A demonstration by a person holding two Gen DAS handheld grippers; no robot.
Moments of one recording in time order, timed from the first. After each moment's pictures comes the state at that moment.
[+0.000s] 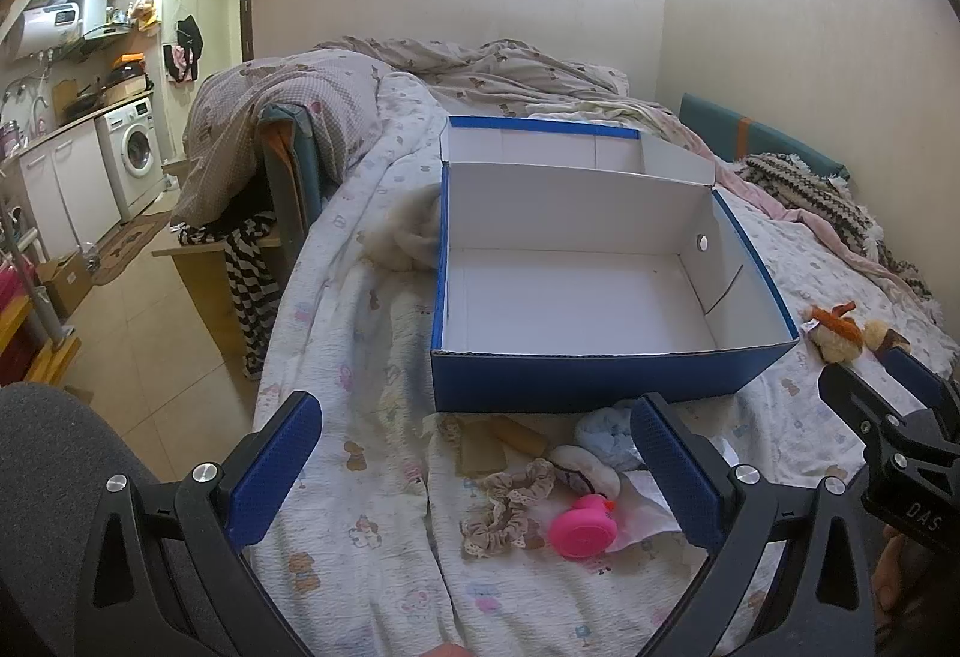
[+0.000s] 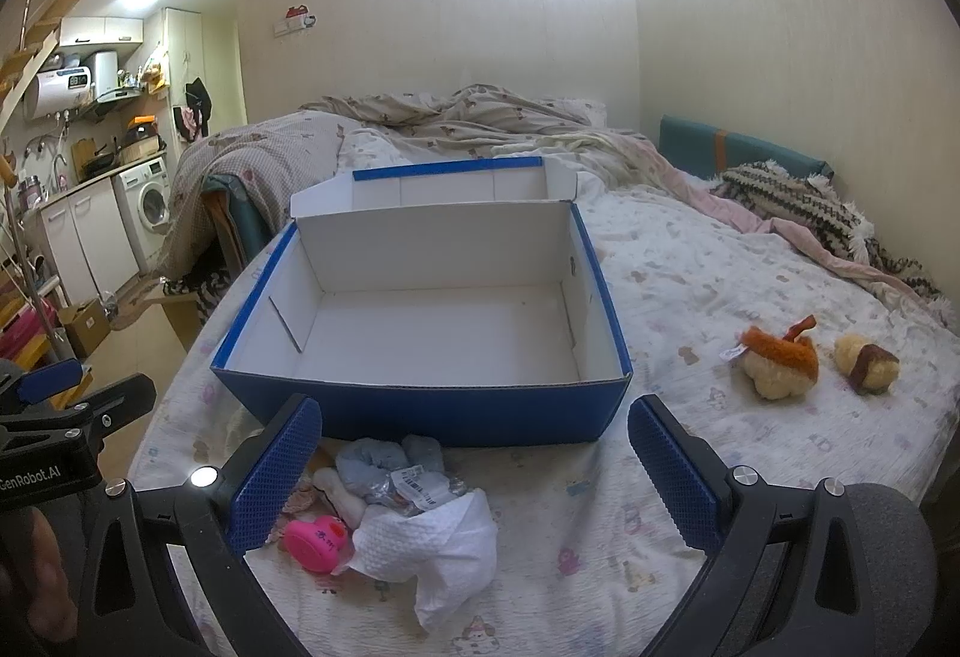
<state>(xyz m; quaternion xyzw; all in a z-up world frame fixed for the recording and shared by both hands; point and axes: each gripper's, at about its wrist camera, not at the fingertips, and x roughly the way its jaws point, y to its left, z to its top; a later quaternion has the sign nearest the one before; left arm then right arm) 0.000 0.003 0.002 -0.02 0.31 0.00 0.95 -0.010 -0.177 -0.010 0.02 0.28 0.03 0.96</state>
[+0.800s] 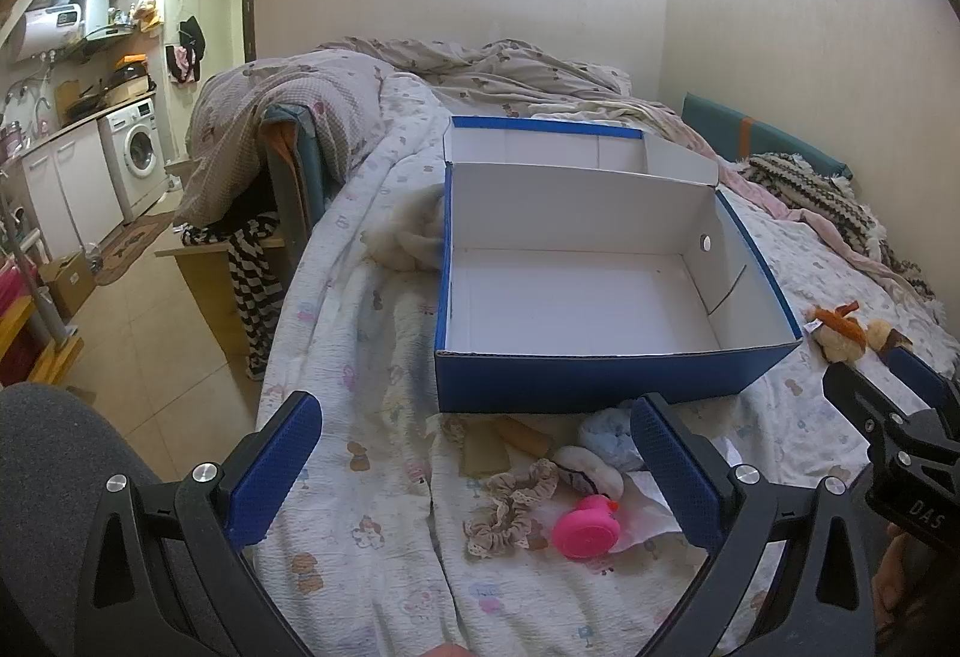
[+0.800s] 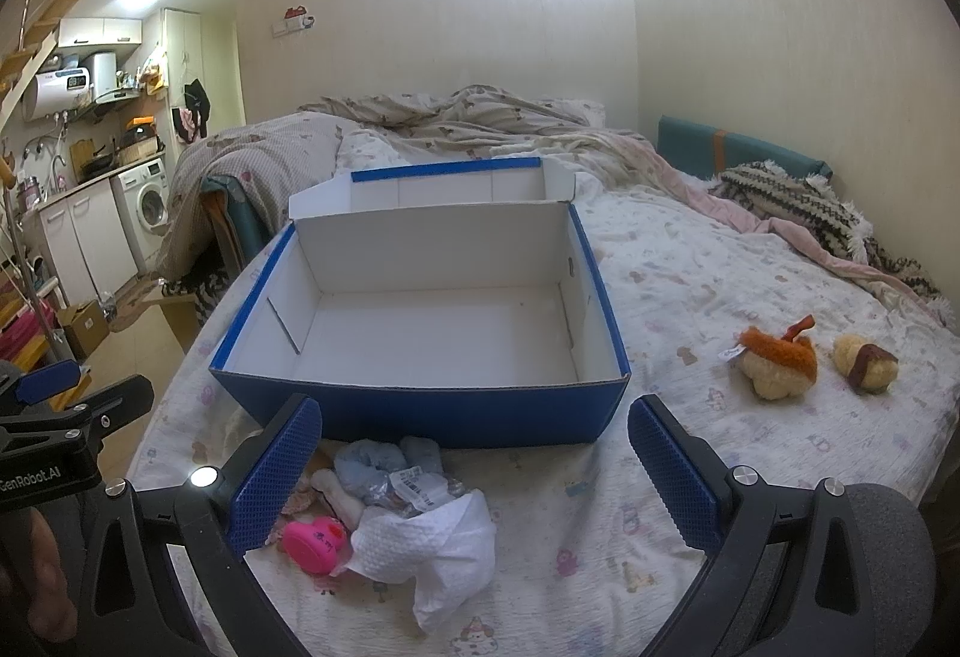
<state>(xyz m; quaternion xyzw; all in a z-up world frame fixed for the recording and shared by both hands) 0.001 0.009 0.002 -0.02 0.31 0.00 0.95 -0.010 -0.177 -0.010 0.02 0.28 0.03 0.96</state>
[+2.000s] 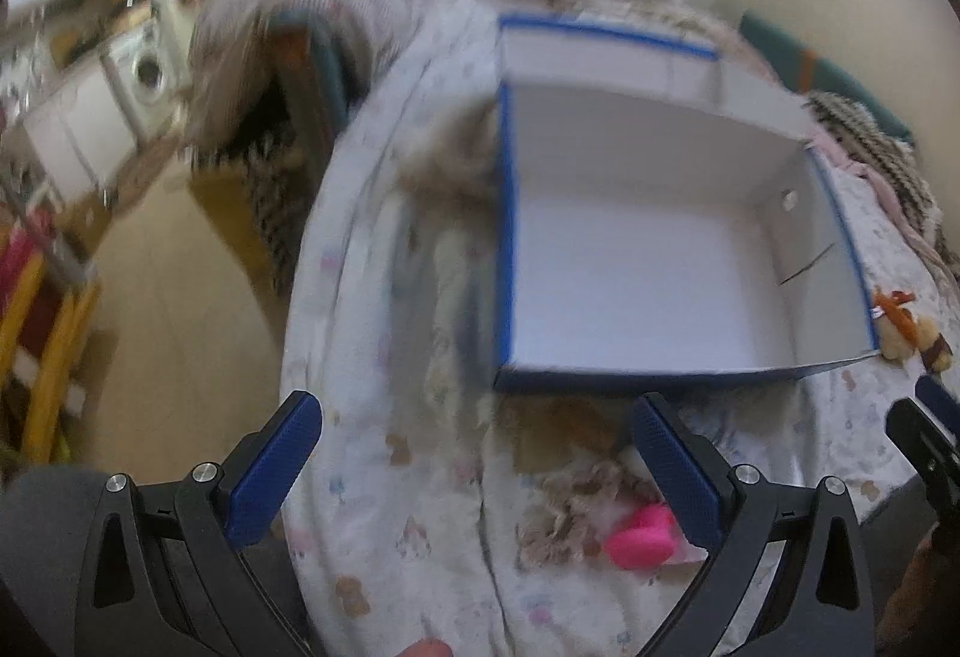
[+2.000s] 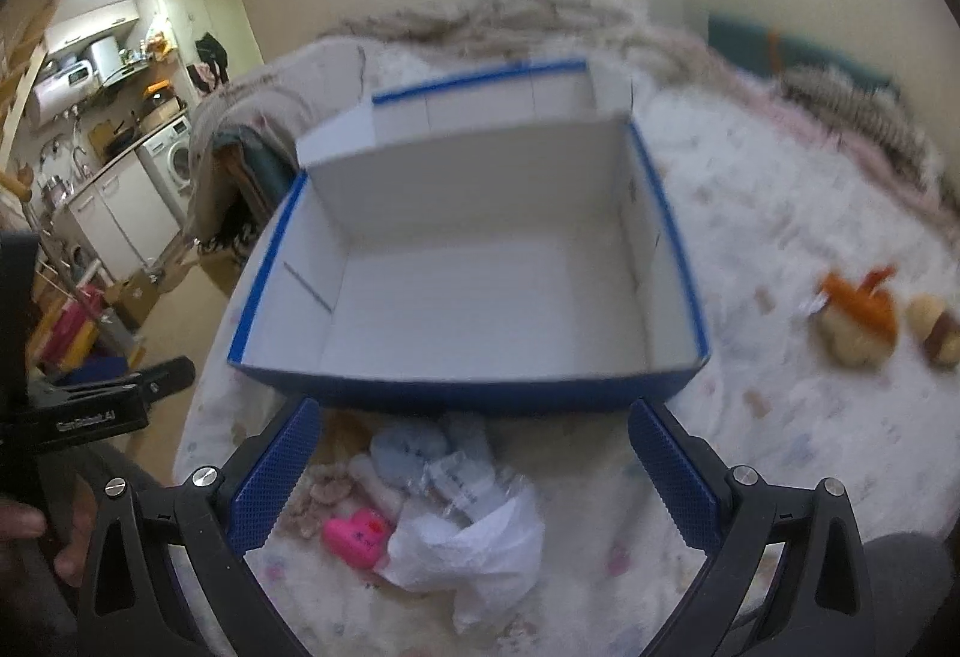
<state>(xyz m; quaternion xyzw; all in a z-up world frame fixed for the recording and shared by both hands) 0.095 0.054 -0.015 -0.03 0.47 0.05 0.88 0.070 -0.188 -0.023 0.08 0.41 0.10 0.90</state>
